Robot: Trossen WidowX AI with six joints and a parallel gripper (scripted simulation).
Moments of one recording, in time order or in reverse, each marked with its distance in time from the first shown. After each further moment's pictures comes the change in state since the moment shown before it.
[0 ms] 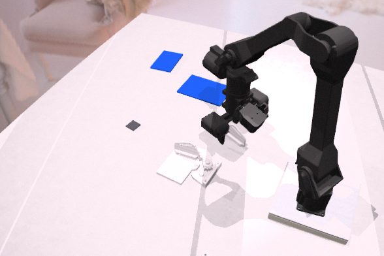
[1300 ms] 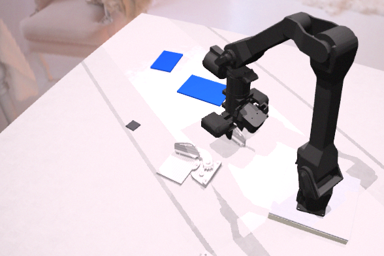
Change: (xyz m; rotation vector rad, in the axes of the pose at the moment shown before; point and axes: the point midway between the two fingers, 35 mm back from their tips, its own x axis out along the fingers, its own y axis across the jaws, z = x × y) arm 0.000 0.000 0.000 0.000 -0.001 -0.003
